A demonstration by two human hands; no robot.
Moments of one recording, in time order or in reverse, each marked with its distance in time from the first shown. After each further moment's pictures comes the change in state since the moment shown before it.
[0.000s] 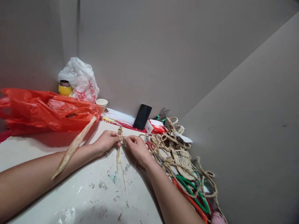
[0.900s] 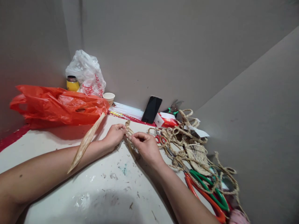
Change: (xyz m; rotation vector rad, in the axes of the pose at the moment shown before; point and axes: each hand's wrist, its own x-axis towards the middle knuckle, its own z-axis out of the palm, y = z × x) left_hand -0.003 -0.001 0.009 -0.107 0.179 0.072; right_hand -0.026 -0.017 0.009 0.124 0.070 -0.042
